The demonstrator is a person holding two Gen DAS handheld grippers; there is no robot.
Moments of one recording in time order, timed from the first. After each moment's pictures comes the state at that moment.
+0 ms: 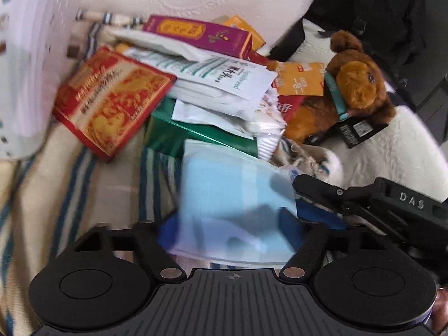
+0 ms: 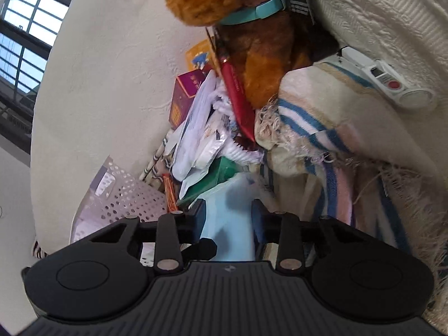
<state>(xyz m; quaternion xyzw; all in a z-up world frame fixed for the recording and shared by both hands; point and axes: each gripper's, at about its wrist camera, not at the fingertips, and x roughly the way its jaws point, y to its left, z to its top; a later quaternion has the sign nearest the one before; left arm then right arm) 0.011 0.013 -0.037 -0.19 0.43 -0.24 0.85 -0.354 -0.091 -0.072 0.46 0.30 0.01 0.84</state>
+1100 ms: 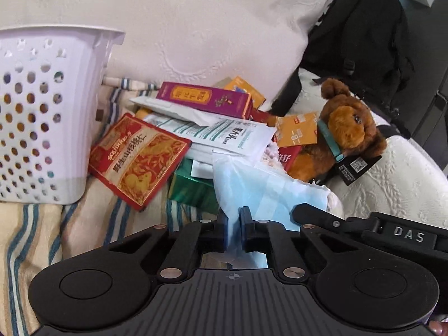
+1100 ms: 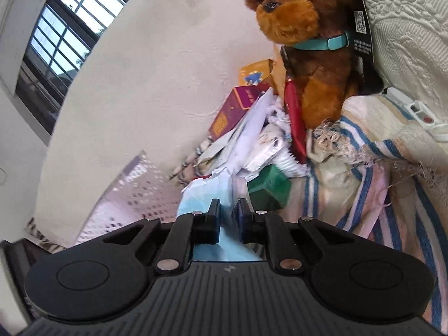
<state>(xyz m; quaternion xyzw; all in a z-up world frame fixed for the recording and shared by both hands) -0.018 0.023 -0.007 -0.16 0.32 -0.20 0.91 -0.384 -0.053 -0.045 0.38 0.22 0.04 0.89</state>
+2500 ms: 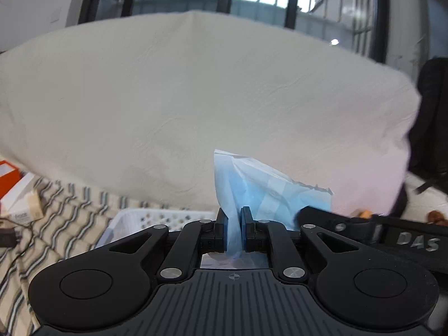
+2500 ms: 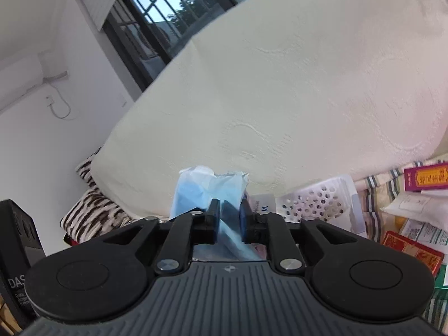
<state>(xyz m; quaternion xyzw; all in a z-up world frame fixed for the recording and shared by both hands) 0.012 0.214 0.161 -0.07 0.22 0.02 0.97 -0.224 0.144 0.115 0.27 0.21 0.22 0.91</state>
